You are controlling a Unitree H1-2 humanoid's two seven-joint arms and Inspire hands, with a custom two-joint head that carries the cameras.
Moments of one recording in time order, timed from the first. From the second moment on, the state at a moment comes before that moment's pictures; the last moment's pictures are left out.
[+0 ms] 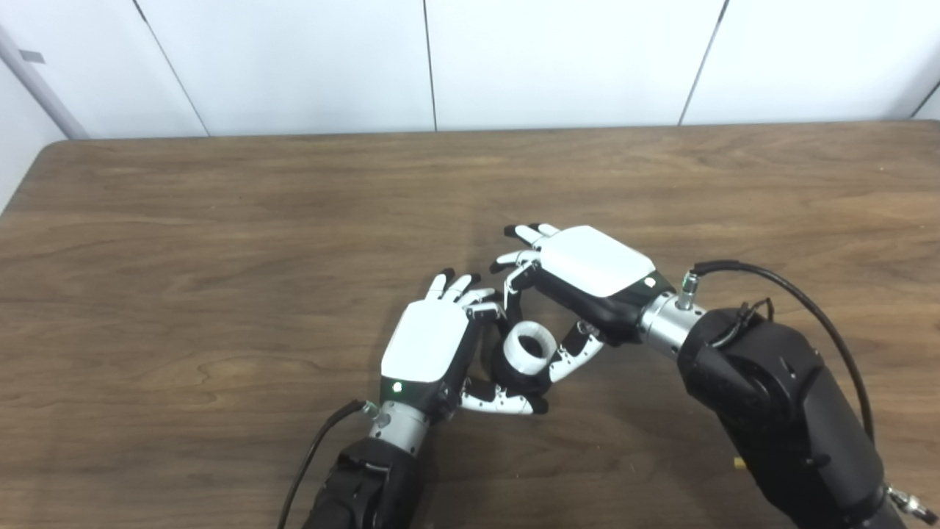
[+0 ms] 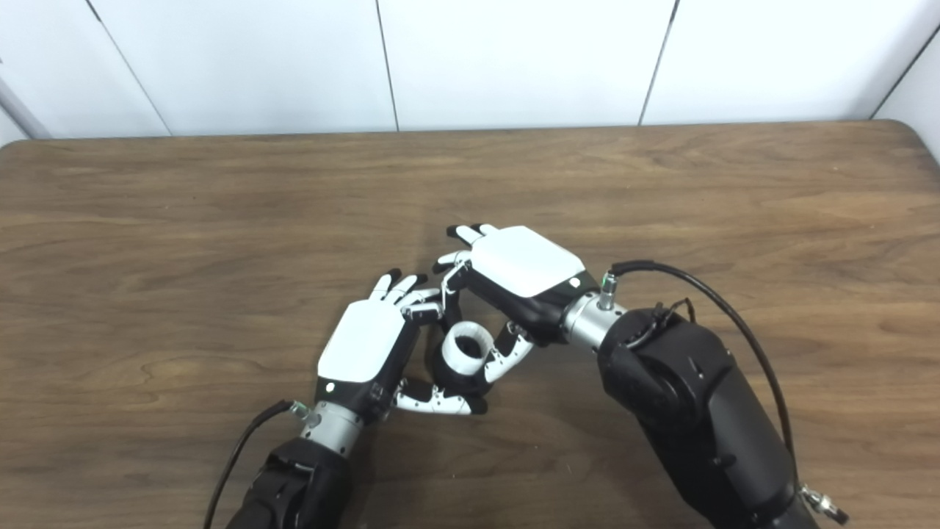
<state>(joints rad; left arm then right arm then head) 0.04 0.07 -0.46 -0.20 1.07 0.12 -0.01 -0.28 -0.30 0.39 -0.51 -0.92 0.11 0.76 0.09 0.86</state>
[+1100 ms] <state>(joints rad) 0.04 0.07 -0.47 -0.20 1.07 0.12 -0.01 -0.27 -0.30 0.42 -0.51 -0.96 0.11 0.75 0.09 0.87</state>
